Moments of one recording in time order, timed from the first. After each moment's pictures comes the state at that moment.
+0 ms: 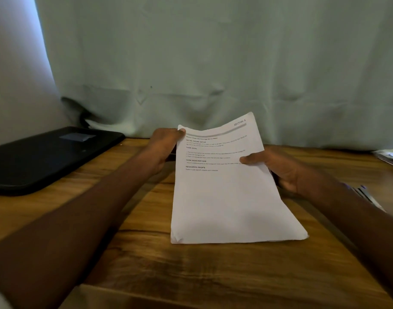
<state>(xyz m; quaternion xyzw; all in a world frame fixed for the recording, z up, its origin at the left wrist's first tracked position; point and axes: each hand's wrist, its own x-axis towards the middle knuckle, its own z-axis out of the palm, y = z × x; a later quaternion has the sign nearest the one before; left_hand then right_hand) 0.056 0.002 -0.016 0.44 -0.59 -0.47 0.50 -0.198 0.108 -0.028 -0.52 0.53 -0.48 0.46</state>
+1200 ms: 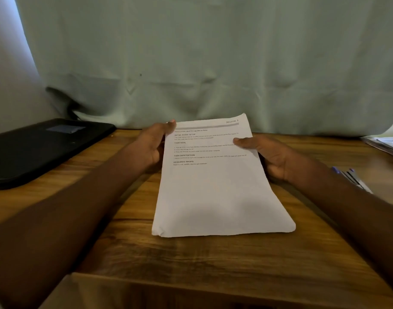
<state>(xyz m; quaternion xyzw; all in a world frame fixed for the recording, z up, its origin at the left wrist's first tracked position) 0.061 -0.010 -0.028 0.40 -0.47 -0.63 0.48 -0.195 0.104 -0.031 -0.45 0.51 -0.52 0.51</state>
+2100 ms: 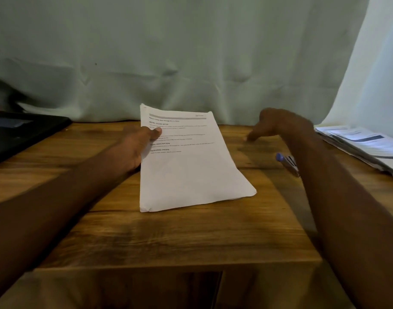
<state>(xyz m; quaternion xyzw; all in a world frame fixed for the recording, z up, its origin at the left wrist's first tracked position) 0.010 0.000 -0.055 0.37 -0.51 -0.64 0.45 -0.277 0.144 0.043 -0.49 0.87 -0.05 -0.01</state>
